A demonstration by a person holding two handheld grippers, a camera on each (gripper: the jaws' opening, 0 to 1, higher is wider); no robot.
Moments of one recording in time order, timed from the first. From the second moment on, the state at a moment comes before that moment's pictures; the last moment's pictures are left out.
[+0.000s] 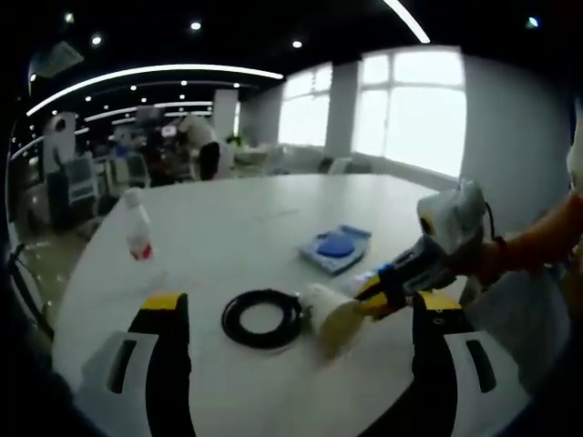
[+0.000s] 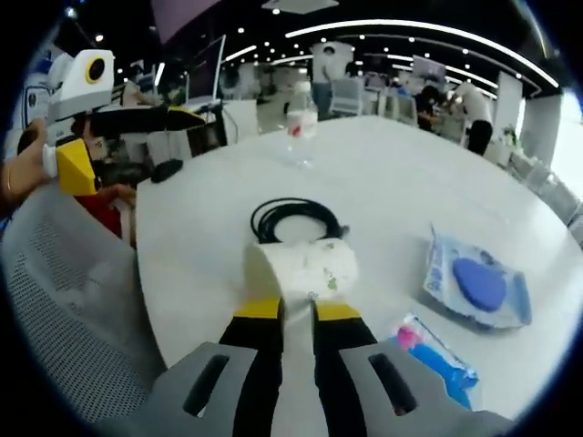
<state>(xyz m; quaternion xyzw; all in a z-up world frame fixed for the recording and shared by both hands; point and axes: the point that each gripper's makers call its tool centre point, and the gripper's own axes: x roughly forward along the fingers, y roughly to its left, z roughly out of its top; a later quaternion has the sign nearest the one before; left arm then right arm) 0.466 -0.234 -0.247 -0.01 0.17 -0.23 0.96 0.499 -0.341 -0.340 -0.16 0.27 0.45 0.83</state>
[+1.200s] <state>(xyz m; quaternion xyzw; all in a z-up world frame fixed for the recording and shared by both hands) 0.458 -0.262 -0.235 0.07 0.12 -0.28 0.95 0.499 -0.351 -0.279 0.02 0.37 0.40 0.84</state>
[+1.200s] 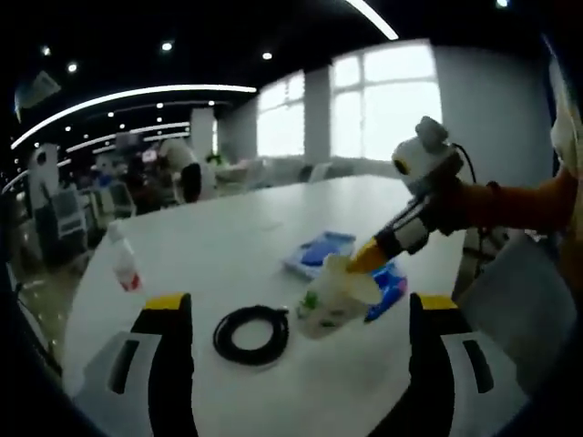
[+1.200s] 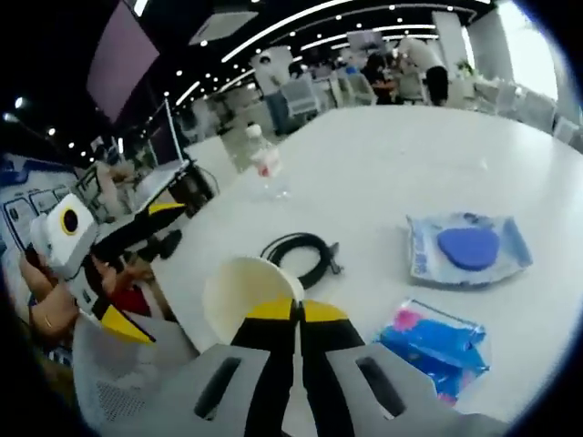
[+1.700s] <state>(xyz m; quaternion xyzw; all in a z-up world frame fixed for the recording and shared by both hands) 0.452 -0.281 -0.241 0.19 0.11 -0.32 0.92 0.475 -0.330 -0.253 0.08 0.41 0.43 0.80</state>
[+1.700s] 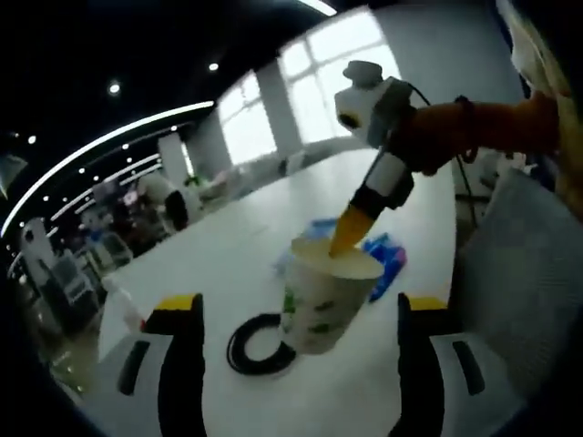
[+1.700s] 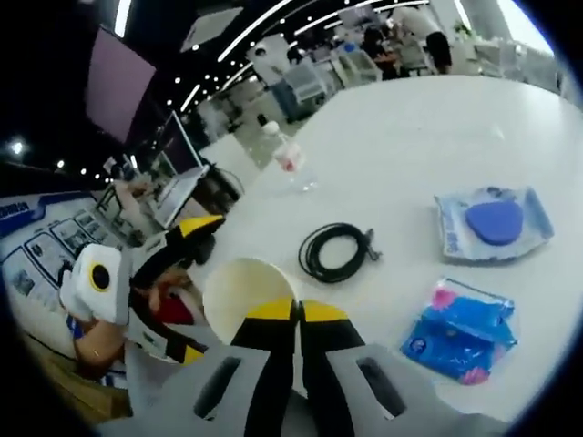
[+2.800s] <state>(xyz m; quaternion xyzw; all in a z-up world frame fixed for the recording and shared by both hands) 0.445 -0.283 -0.245 0.22 0.13 -0.31 0.92 0.460 -0.313 -0.219 0.09 0.36 0.49 0.79</state>
